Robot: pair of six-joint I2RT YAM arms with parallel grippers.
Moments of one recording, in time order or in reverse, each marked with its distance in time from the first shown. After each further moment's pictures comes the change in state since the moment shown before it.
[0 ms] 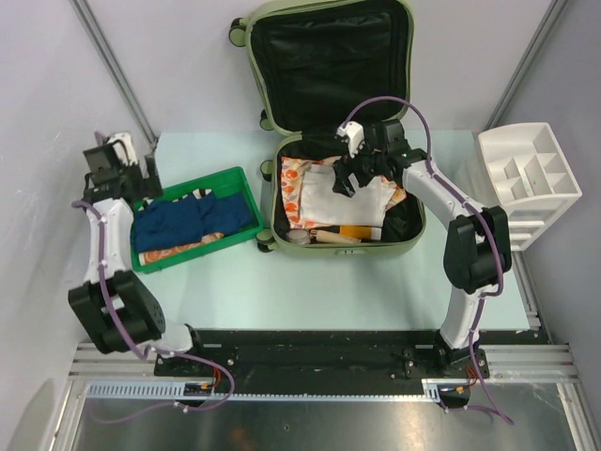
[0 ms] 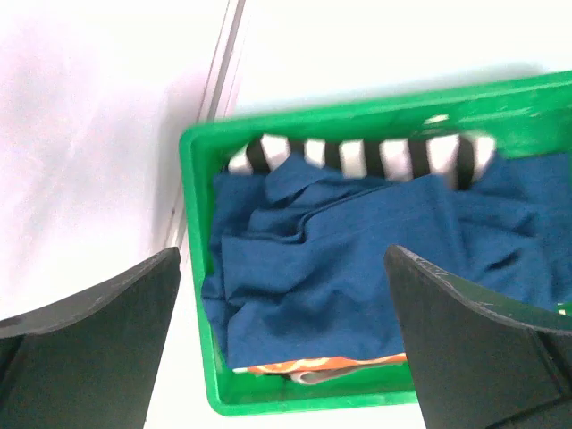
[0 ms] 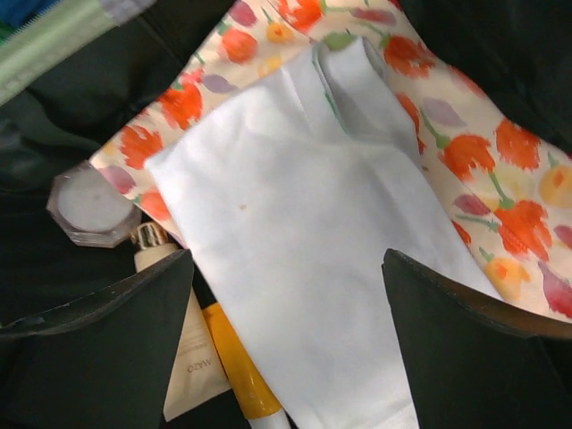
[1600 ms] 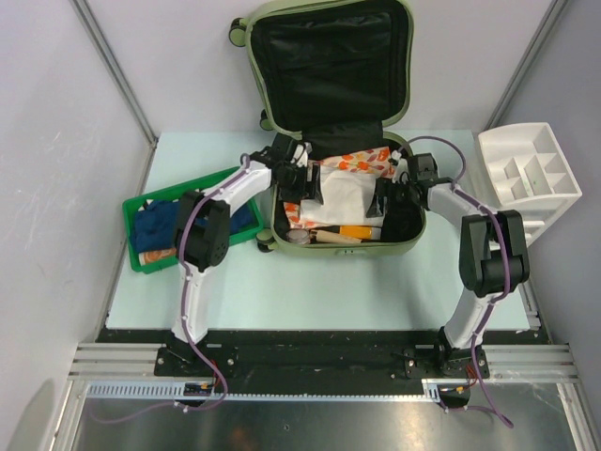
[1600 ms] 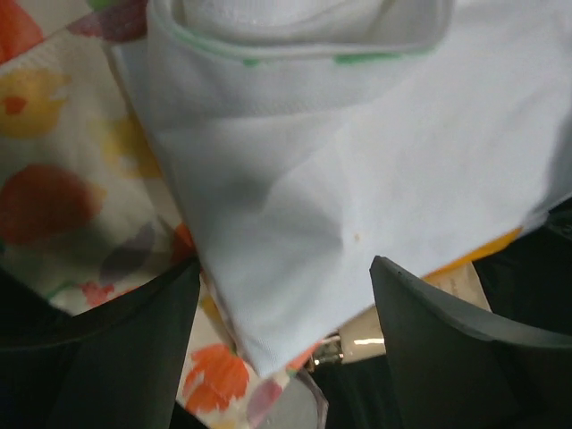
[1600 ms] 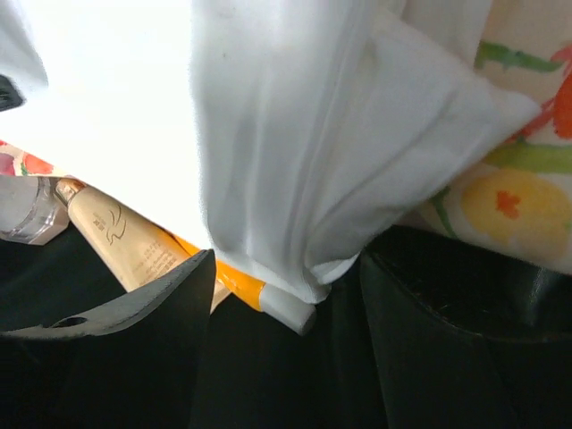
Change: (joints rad) left arm -0.868 0.703 0.531 -0.106 0.264 -0.468; right arm -0.194 -0.067 -0.375 0.025 0.108 0.522
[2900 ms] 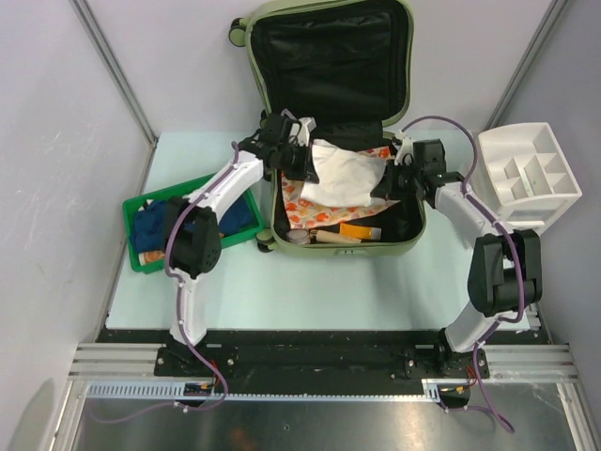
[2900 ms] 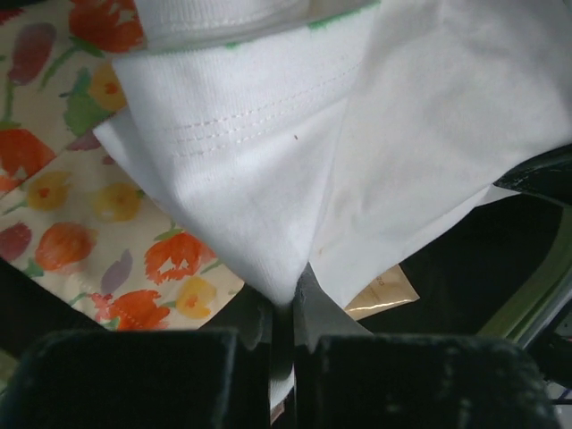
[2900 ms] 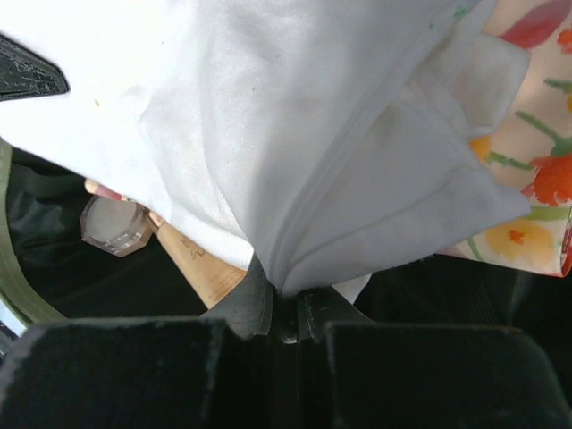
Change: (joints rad) left arm -0.003 -0.068 0.101 0.002 0.080 0.086; right arm 0.024 -0.142 0.032 0.058 -0.005 -0.005
